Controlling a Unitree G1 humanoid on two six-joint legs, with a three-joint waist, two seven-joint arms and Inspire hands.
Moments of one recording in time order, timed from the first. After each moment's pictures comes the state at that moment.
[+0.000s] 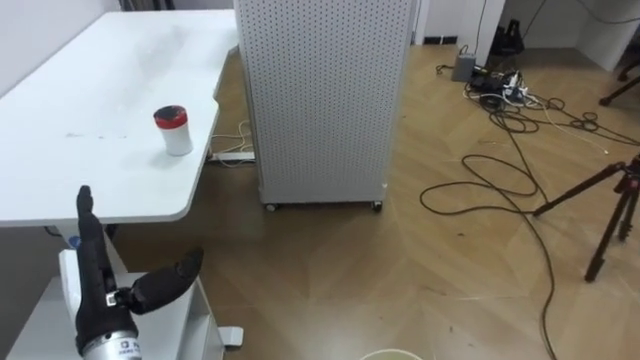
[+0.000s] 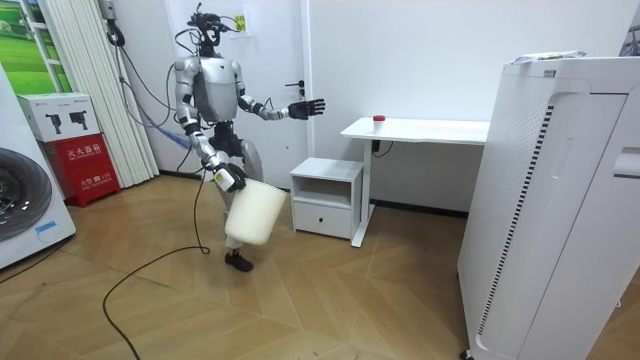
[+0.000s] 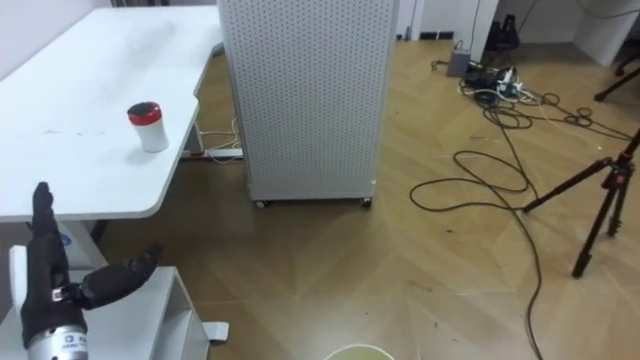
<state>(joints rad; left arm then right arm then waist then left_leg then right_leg) -0.04 0.28 -0.10 0.43 -0.04 -0.42 0.62 0.07 -0.27 0.17 0.96 0.29 -0.17 0.12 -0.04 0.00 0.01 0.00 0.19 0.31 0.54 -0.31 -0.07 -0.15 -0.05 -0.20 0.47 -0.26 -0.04</state>
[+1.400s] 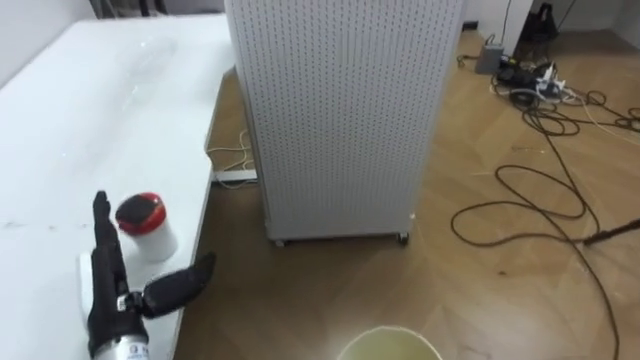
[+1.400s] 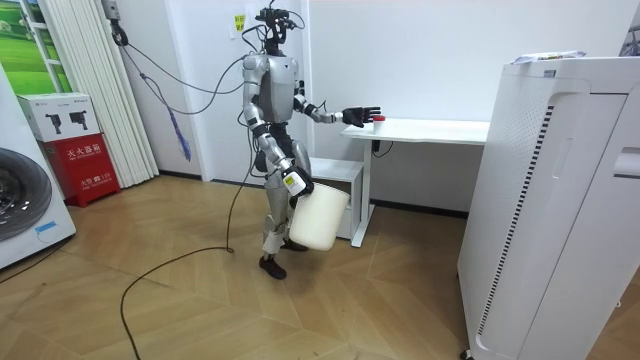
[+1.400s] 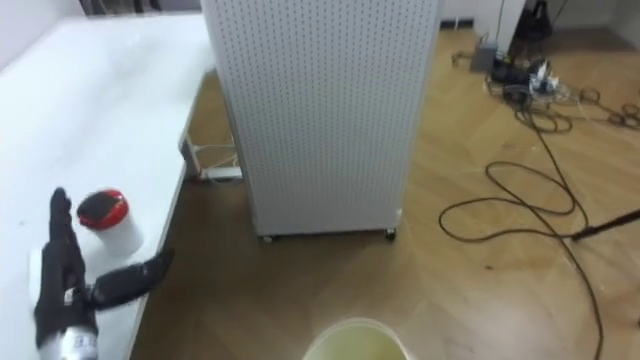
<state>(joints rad) -0.04 0.26 -0.13 0.43 -0.07 -0.42 0.58 0.01 -0.29 0.20 0.90 0.30 -0.15 0.06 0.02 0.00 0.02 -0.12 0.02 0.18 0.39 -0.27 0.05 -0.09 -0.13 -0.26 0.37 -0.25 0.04</state>
